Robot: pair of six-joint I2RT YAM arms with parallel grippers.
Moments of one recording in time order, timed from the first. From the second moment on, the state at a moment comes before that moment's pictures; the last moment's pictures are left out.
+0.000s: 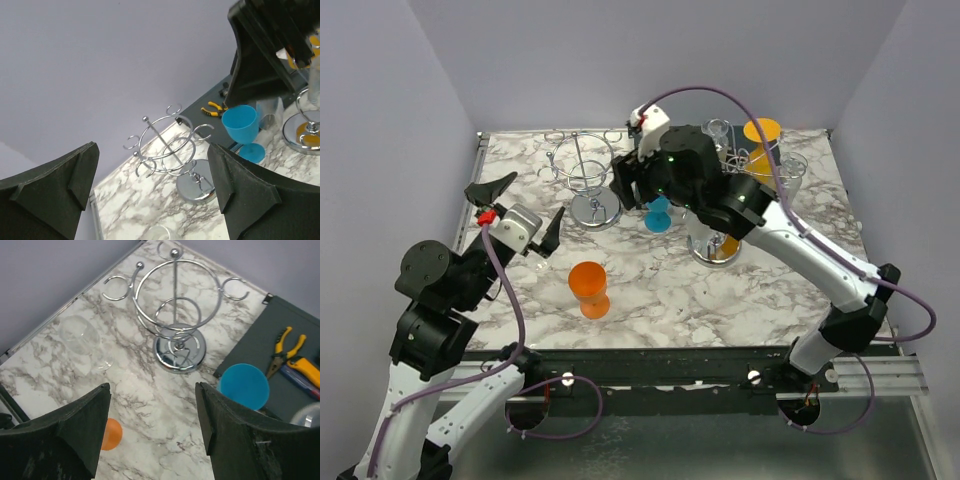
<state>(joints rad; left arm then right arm) -0.46 0.60 1.16 -0.41 0.13 0.47 0.95 1.59 1.85 -0.56 0.22 0.08</state>
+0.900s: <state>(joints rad) -0.46 0.39 1.24 -0.42 0.01 0.52 1.03 2.27 2.33 -0.45 -0.02 0.22</state>
